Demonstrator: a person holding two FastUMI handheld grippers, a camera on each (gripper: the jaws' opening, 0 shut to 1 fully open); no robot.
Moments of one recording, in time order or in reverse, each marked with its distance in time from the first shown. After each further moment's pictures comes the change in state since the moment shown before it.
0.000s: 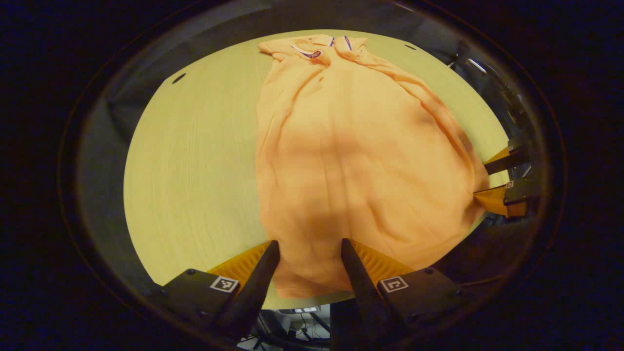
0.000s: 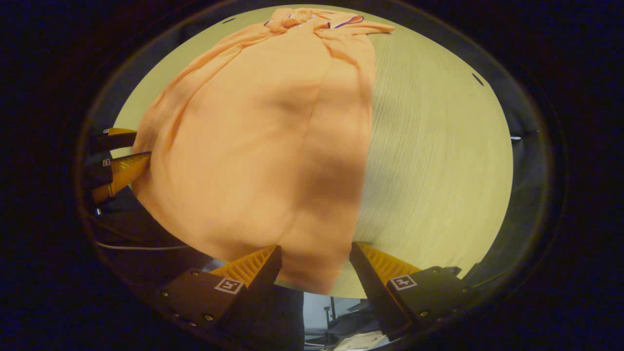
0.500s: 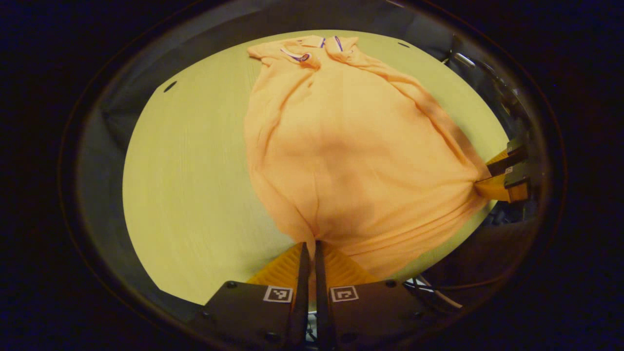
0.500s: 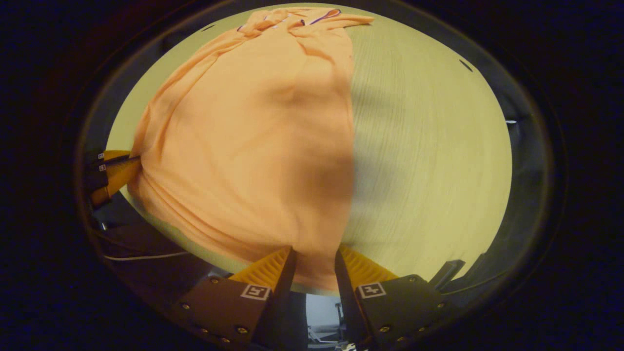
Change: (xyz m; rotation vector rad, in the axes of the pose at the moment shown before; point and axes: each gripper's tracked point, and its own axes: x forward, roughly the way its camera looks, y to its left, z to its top) left arm 0.004 -0.010 0.013 0.061 0.001 0.007; right arm -0.003 -0.013 0.003 0.087 0.028 0.003
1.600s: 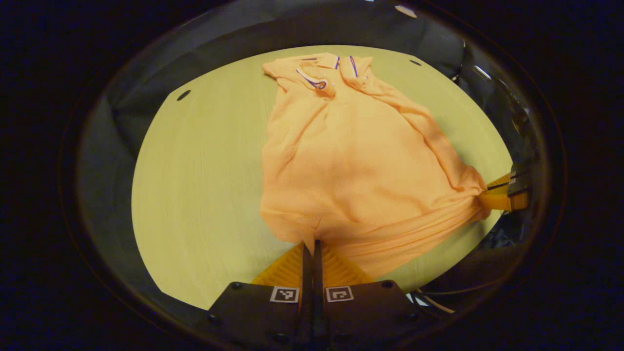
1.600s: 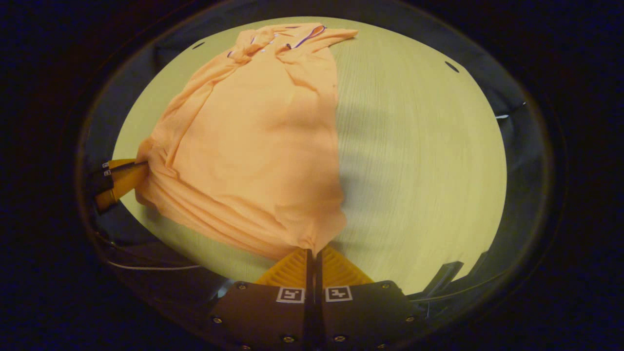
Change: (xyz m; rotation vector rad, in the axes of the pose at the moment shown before) left arm -0.018 0.014 0.053 -0.107 -0.118 0.011; right arm -0.024 0.001 0.036 0.087 -0.124 0.028
